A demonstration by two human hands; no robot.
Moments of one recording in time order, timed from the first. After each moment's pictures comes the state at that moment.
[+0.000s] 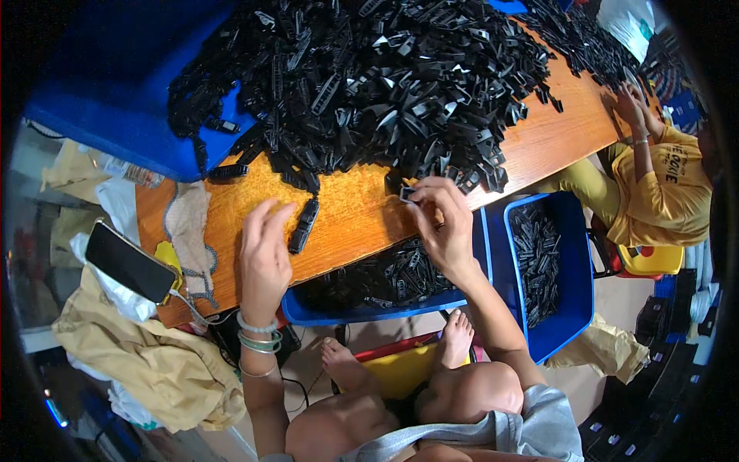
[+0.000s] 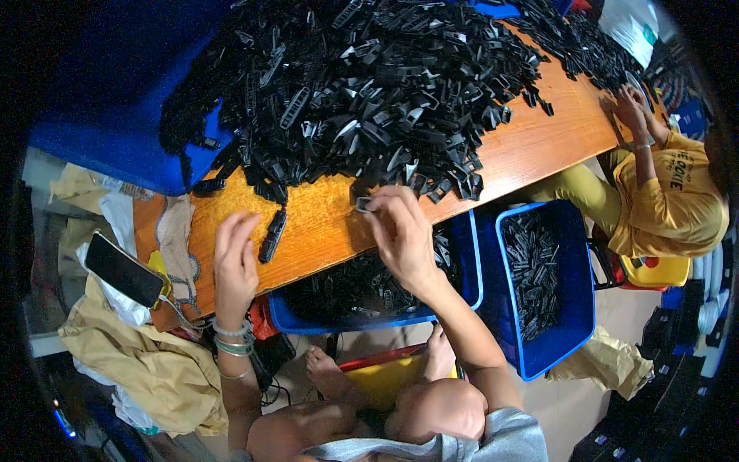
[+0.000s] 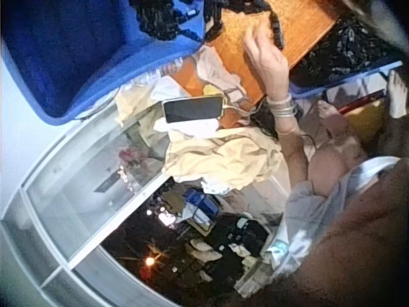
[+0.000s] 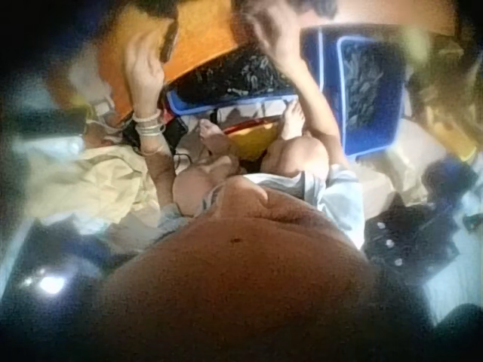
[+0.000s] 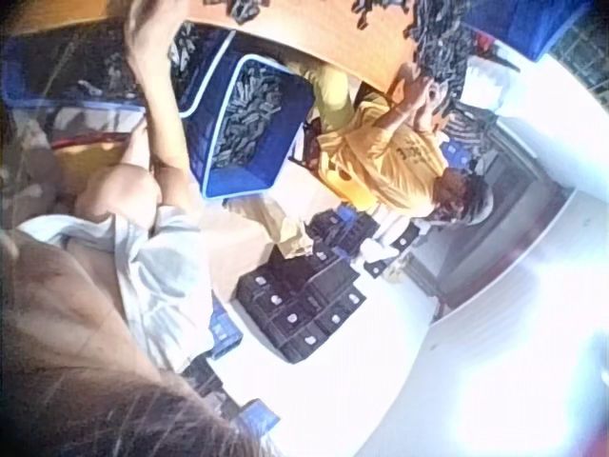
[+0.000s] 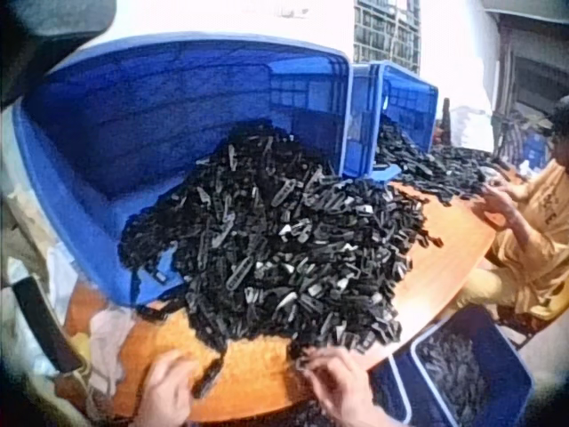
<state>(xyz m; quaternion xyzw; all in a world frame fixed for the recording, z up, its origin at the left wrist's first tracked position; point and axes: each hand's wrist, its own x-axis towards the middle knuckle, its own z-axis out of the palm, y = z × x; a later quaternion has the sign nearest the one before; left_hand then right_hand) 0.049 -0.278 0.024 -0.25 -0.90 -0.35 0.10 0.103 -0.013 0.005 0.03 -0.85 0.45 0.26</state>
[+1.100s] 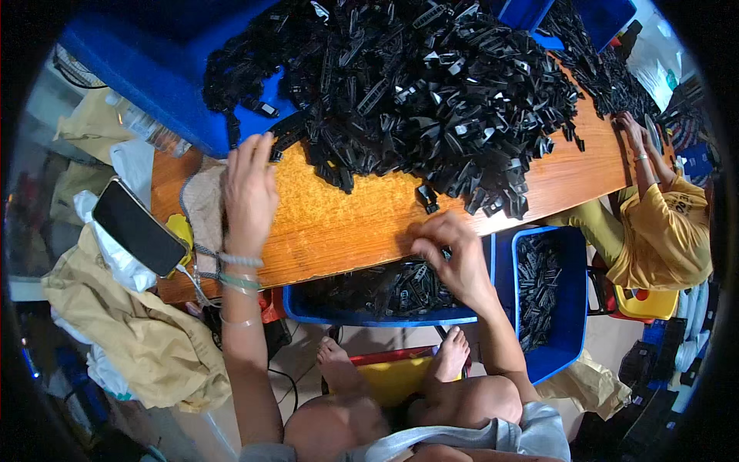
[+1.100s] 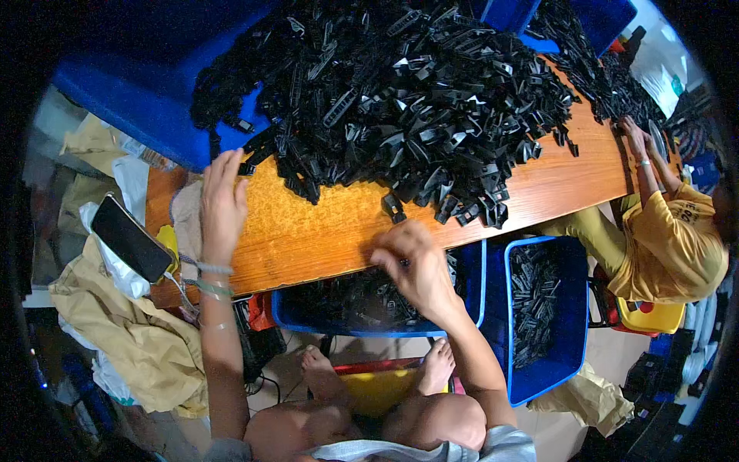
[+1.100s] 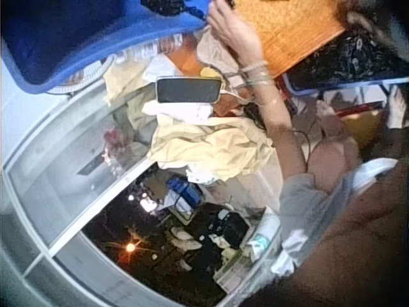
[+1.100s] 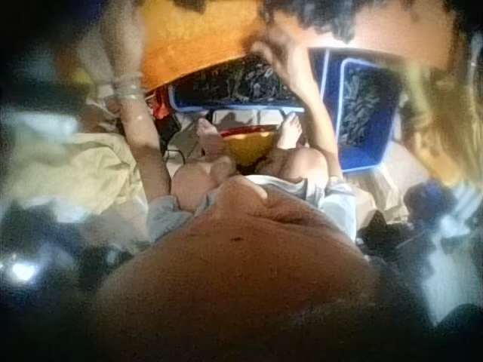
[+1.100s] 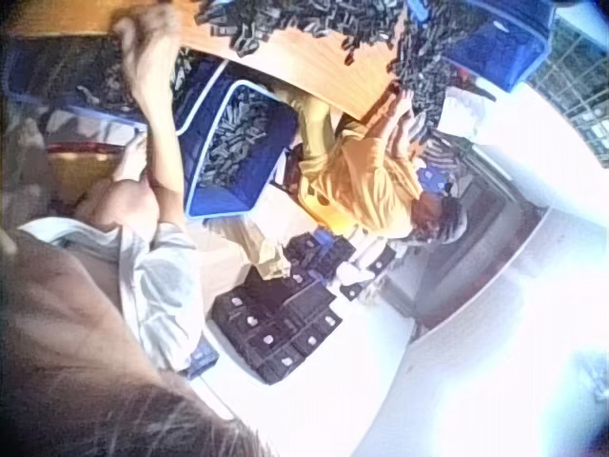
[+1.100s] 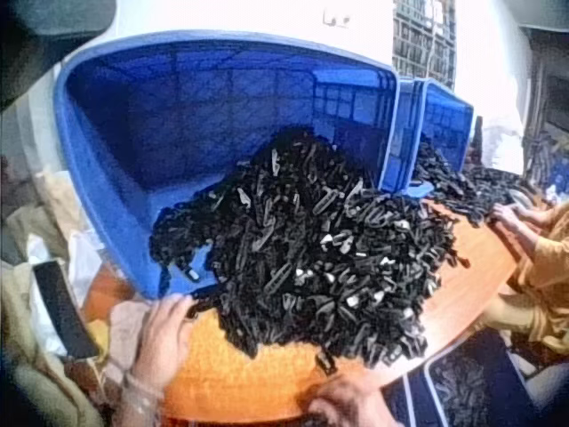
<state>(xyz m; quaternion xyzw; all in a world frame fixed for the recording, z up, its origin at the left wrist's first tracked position) -0.026 -0.302 0.029 -0.18 -0.94 -0.18 0.24 0.111 -0.023 0.023 0.06 -0.88 0.47 0.07</state>
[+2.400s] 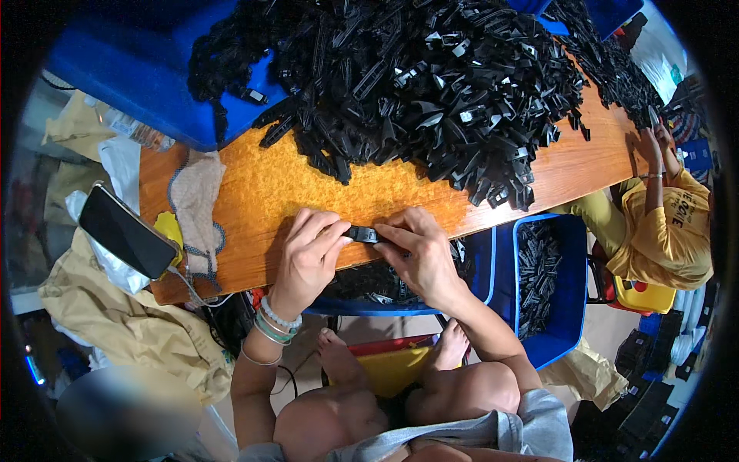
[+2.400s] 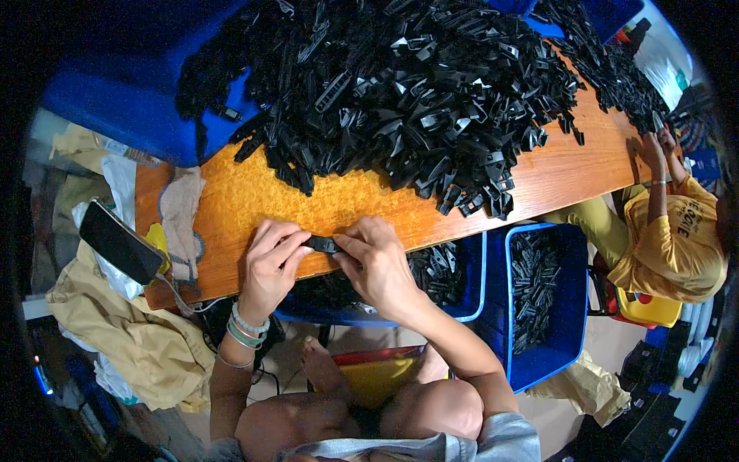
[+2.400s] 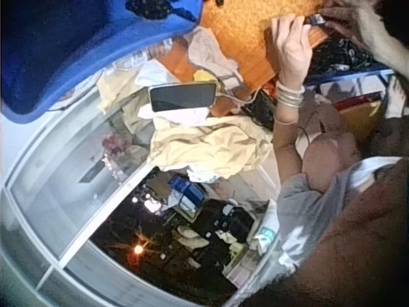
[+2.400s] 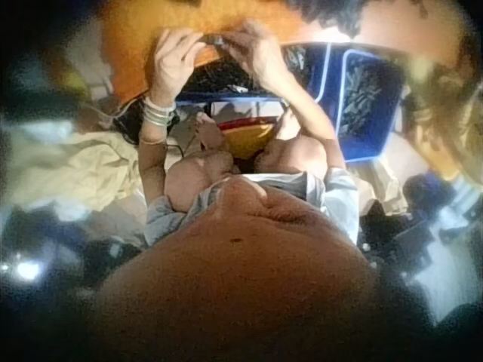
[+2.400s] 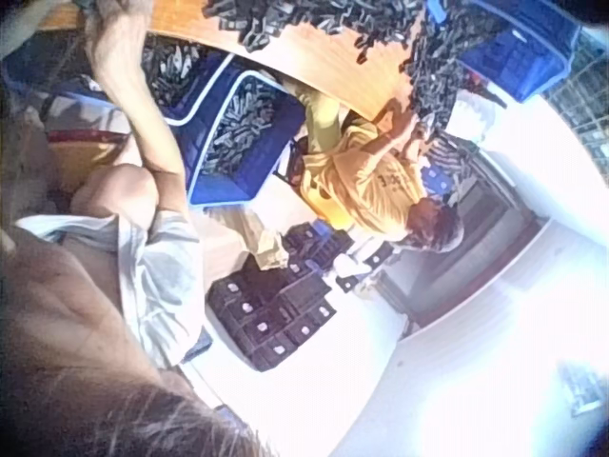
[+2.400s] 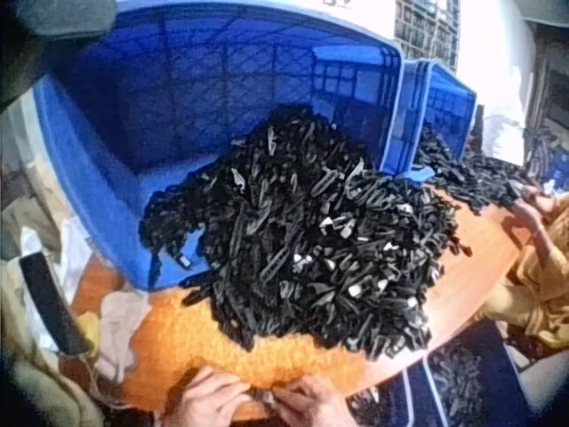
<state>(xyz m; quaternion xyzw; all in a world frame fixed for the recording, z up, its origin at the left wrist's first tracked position) 0.058 -0.257 0.012 -0.32 -0.85 -0.41 0.09 0.106 -0.062 0.015 0.10 -0.89 0.43 0.10</state>
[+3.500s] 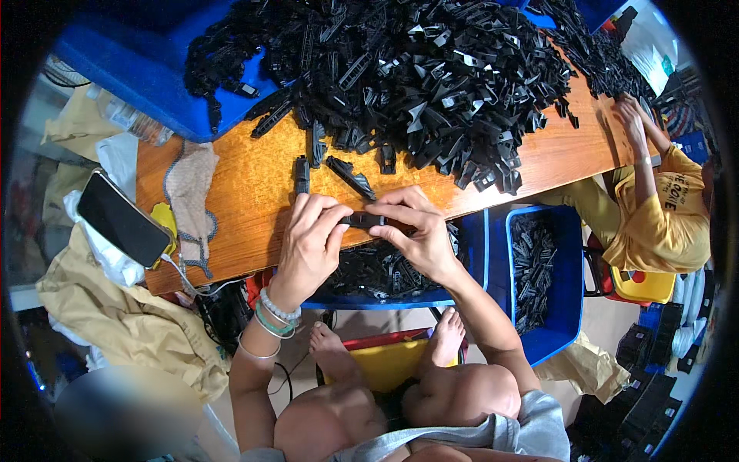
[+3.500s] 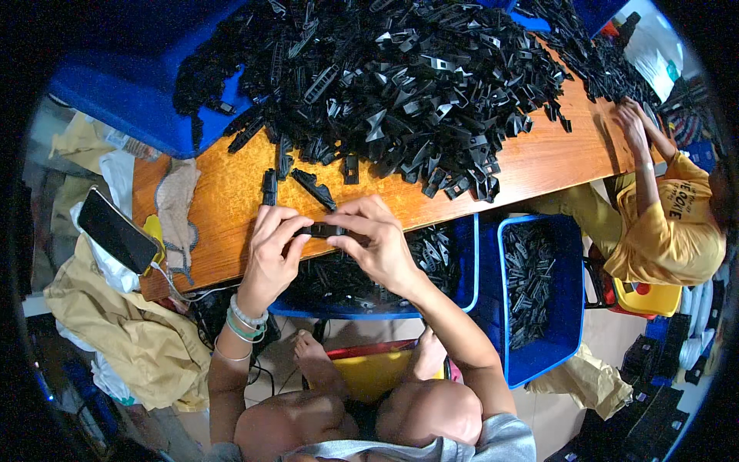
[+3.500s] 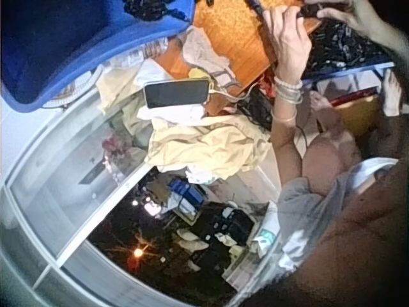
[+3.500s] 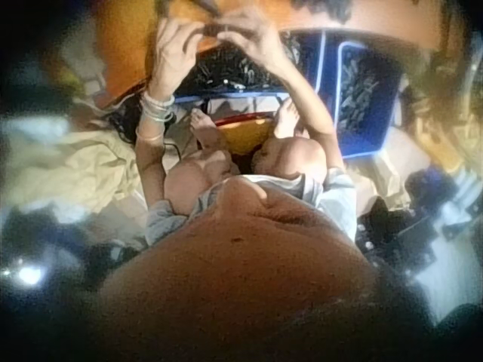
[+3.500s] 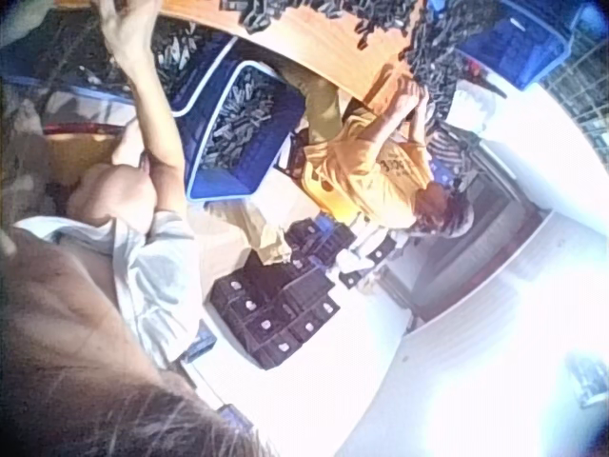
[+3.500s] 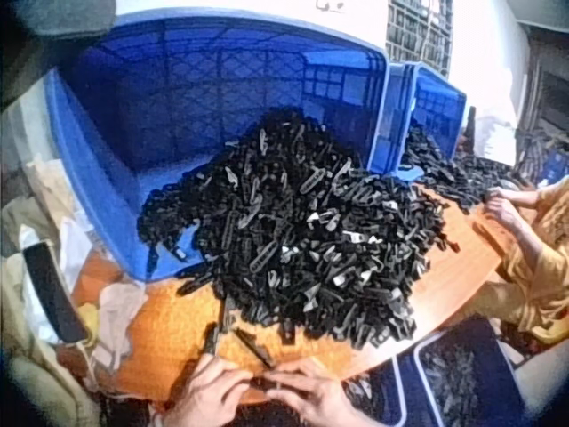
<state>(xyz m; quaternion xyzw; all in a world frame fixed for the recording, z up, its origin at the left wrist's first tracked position) 0.067 -0.248 0.015 -0.31 -0.86 -0.39 0.08 0.103 -0.045 0.004 0.14 -0.84 0.51 0.11</state>
